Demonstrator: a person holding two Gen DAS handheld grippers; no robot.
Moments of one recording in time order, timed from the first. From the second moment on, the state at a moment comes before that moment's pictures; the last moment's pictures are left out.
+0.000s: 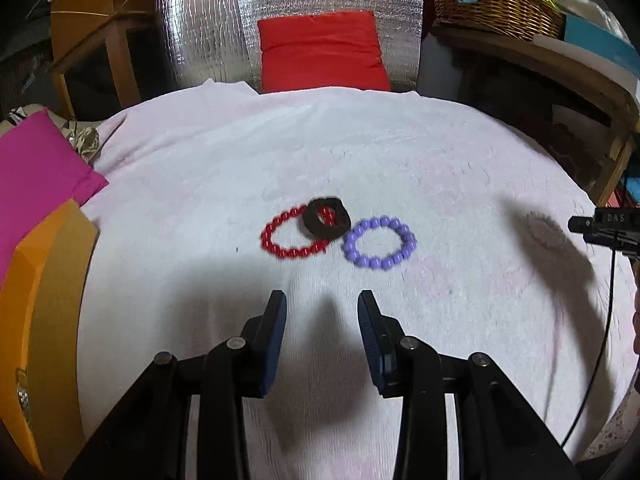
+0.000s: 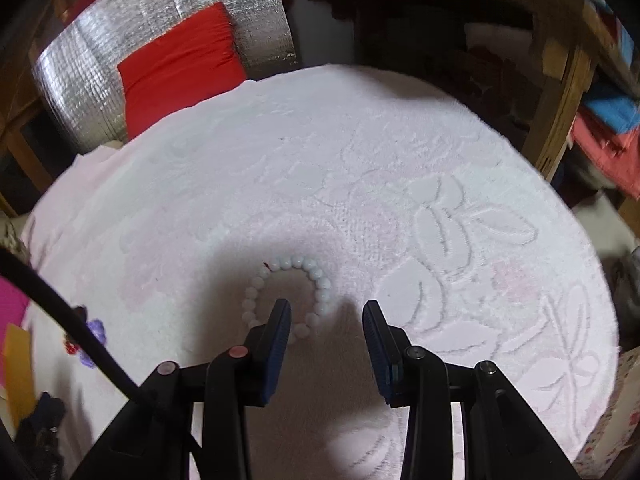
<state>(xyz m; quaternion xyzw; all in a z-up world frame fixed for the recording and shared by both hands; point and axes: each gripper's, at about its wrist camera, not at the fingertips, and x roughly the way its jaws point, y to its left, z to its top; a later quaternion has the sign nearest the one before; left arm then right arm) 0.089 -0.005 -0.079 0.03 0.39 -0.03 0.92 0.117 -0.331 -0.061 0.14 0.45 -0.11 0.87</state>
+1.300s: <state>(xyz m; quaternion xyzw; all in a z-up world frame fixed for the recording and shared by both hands) 0.201 0.035 -0.107 -0.14 0.45 -0.13 0.87 0.128 -0.352 -0.078 0.22 0.47 -0.10 0.85</state>
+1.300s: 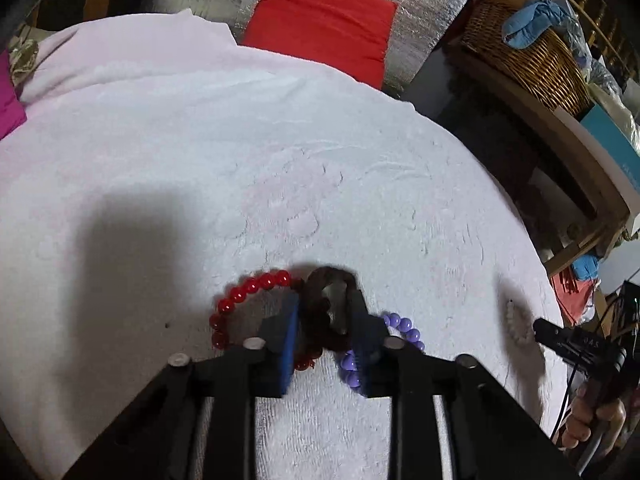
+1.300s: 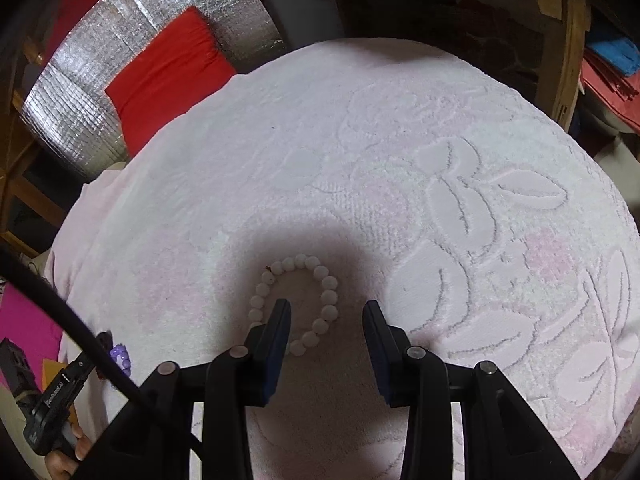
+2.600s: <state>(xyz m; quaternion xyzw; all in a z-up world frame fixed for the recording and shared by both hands) 0.092 0.061 -0.087 0.00 0.46 -0.21 0.86 0.125 -0.237 -0.081 0.14 0.51 0.01 0.85</state>
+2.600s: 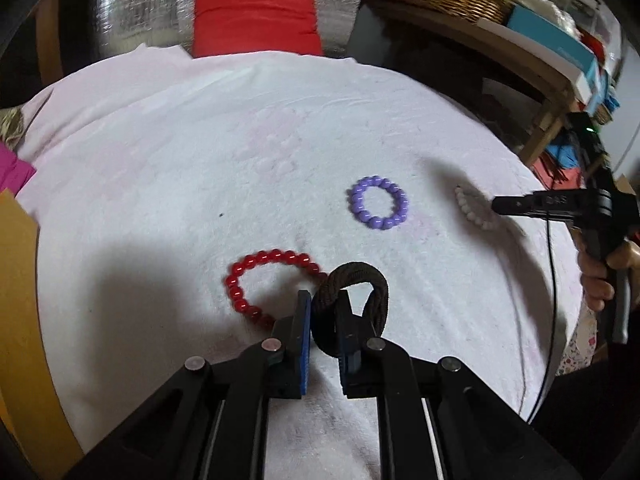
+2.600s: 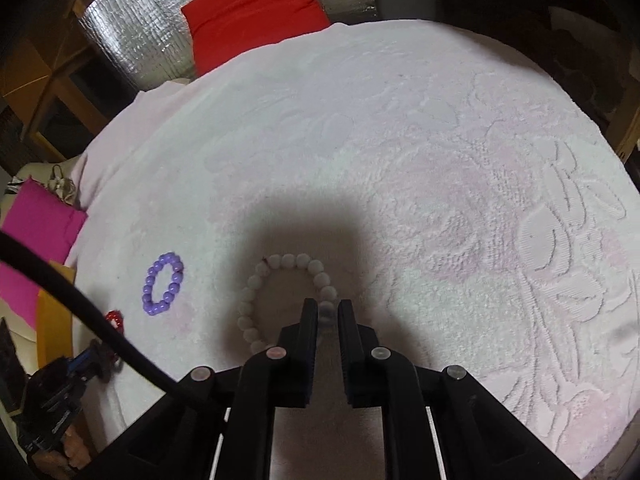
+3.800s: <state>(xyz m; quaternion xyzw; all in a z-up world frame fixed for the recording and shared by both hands) 0.094 0.067 -0.083 -0.02 0.44 -0.15 0.89 0.108 -0.208 -0.047 0.11 0.41 0.06 0.90</state>
